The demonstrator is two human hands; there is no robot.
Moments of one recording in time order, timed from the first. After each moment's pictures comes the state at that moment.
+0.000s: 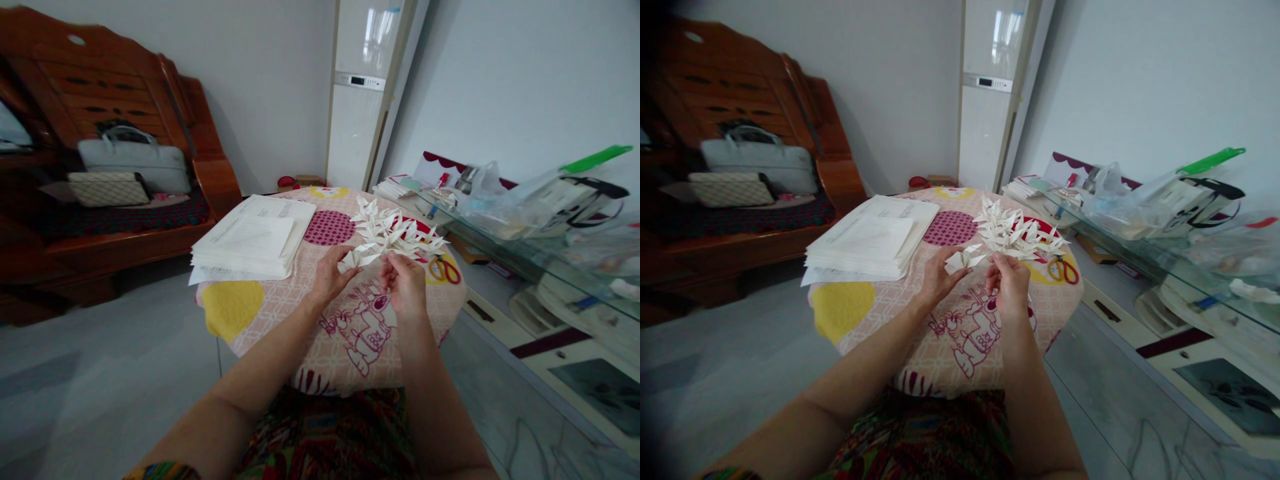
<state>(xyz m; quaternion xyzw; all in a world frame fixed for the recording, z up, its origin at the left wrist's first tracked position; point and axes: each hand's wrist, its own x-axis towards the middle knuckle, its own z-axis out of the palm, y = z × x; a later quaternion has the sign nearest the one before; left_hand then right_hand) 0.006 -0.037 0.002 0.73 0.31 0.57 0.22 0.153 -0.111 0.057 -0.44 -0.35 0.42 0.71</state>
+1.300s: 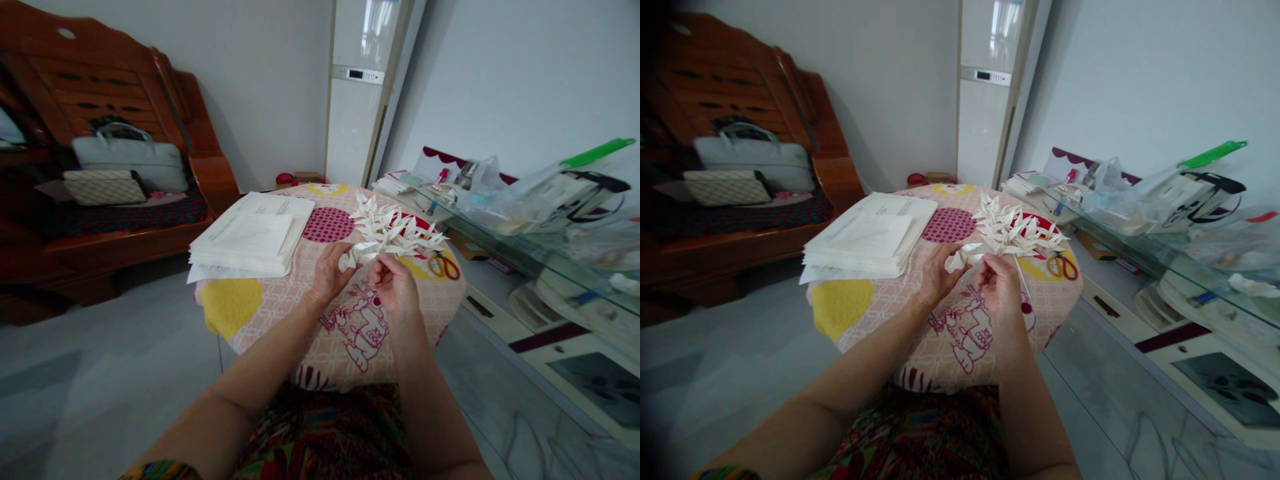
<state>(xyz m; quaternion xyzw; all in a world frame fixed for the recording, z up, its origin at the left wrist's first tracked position) 0.010 -0.041 -0.001 0.76 0.31 0.57 0.06 0.143 -0.112 0.054 -0.36 -0.26 0.55 0.70</state>
